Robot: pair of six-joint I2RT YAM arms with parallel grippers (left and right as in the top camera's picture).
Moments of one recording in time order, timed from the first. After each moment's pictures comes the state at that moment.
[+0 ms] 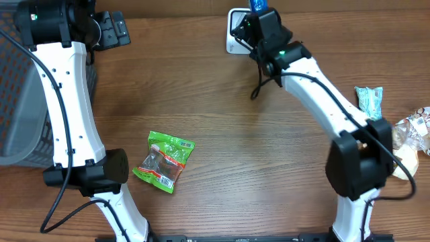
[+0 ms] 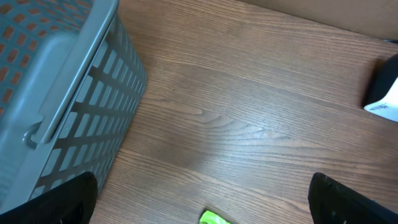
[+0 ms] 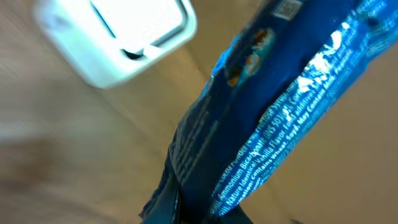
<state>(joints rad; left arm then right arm) 0.09 2.05 2.61 -1.57 -0.11 -0.20 0.43 2.08 1.78 -0.48 0.51 -0.75</state>
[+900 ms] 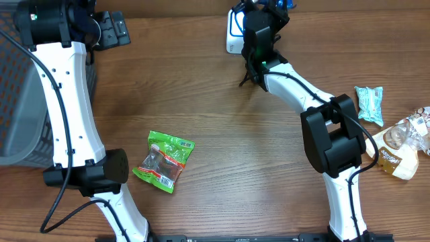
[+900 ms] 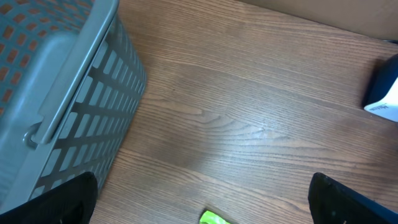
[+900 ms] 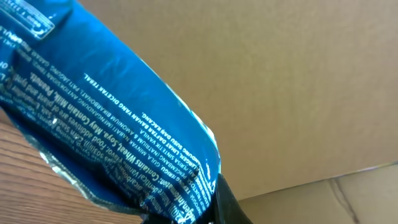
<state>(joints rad) 0.09 2.05 2.61 -1.57 -0.11 -0.20 0.43 2.31 1.77 0.45 0.92 -1.05</state>
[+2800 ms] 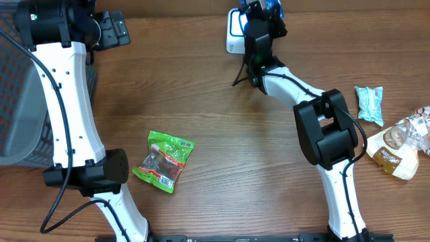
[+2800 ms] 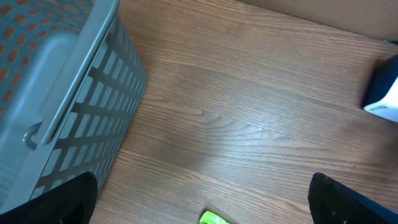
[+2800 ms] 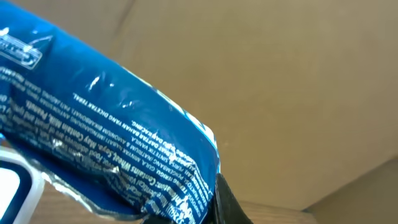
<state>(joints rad) 0.09 2.05 2.61 -1.57 -0.11 -0.20 0.42 2.40 1.77 0.53 0.83 -0.57</state>
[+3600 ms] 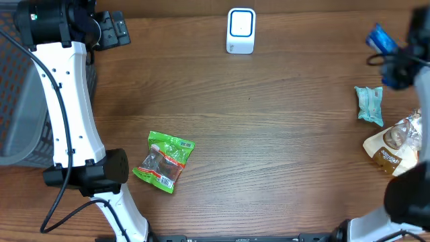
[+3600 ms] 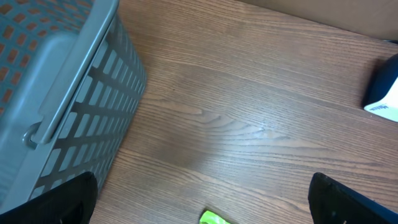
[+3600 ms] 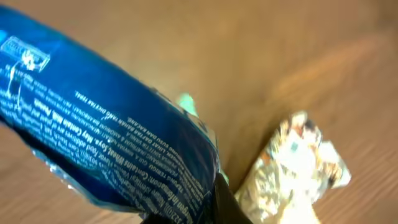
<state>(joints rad) 0.09 2.05 2.61 -1.57 -0.11 -0.20 -0.27 1.78 1.70 -1.06 0.24 0.27</state>
